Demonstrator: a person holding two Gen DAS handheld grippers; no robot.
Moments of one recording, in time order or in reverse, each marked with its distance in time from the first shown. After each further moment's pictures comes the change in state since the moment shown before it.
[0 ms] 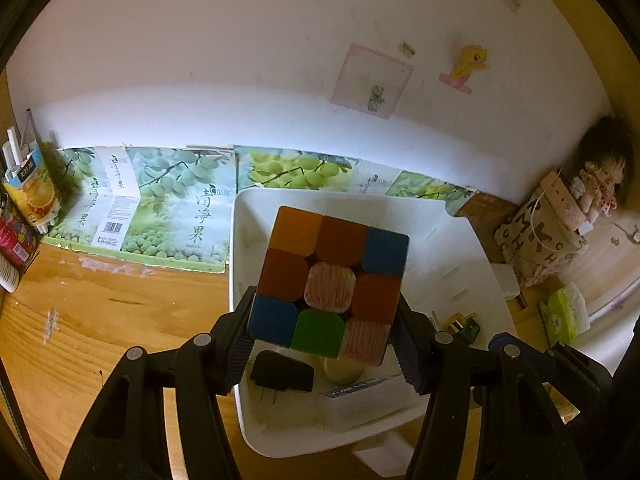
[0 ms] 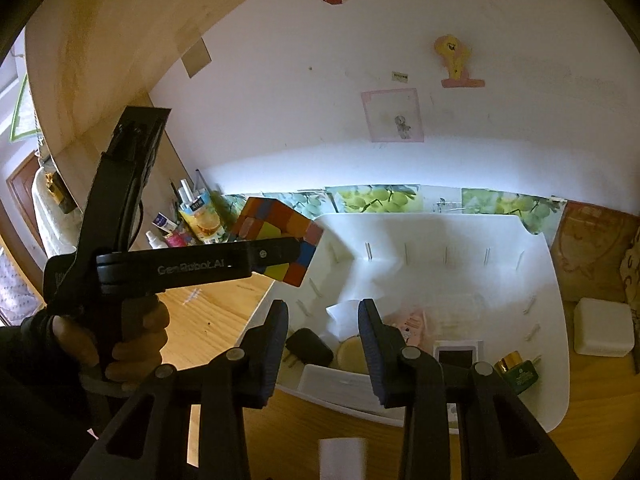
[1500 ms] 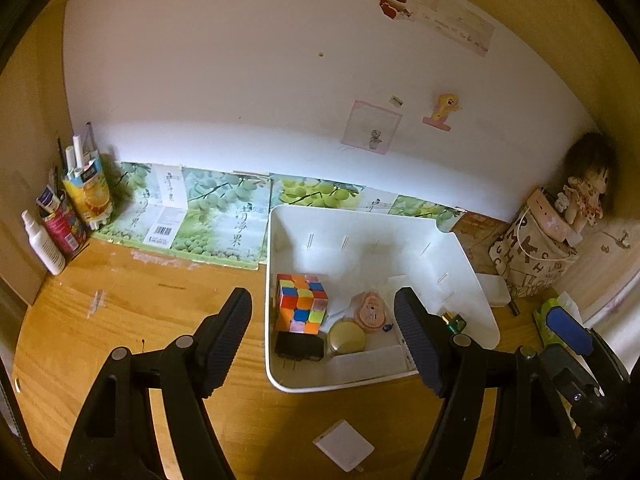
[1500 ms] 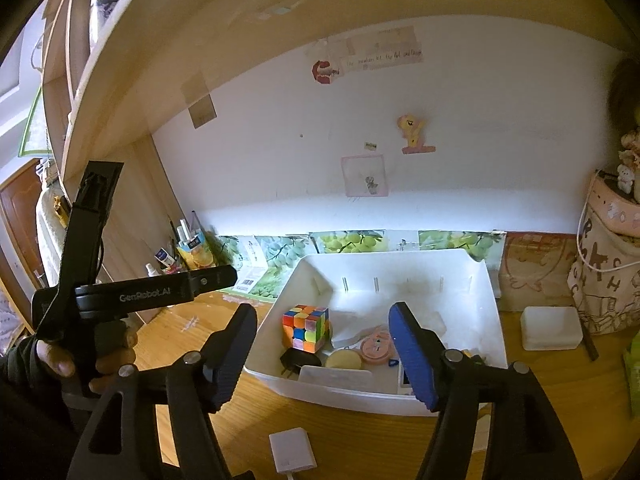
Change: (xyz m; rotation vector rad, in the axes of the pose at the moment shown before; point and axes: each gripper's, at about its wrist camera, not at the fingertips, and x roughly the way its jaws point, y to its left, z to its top) left arm -0.091 -0.005 -0.036 -0.036 -0.131 0.070; right arm -0.089 0.018 -0.014 0.006 -0.175 -0.103
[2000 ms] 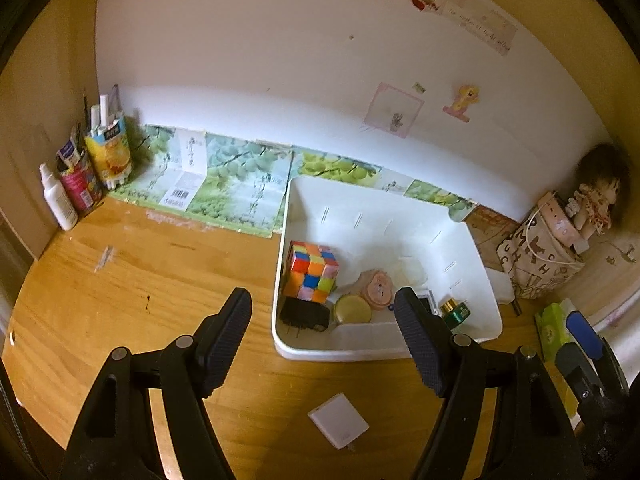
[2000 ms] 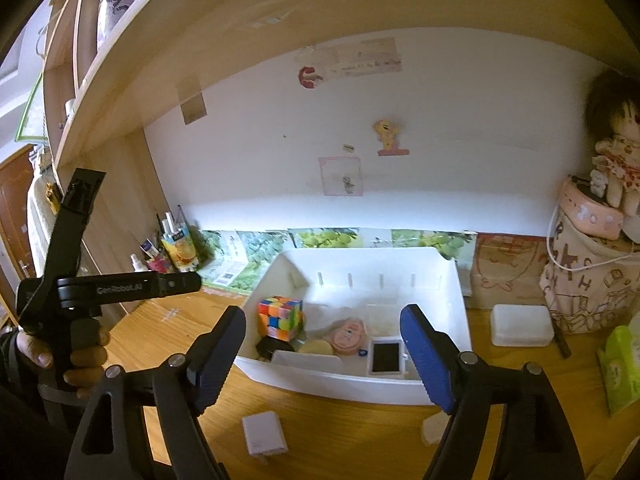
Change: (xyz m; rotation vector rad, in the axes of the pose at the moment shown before) left arm -0.006 0.004 -0.025 -0.093 0.043 0.043; right arm -0.020 -0.013 -0.015 -0.034 -0.012 -0.075
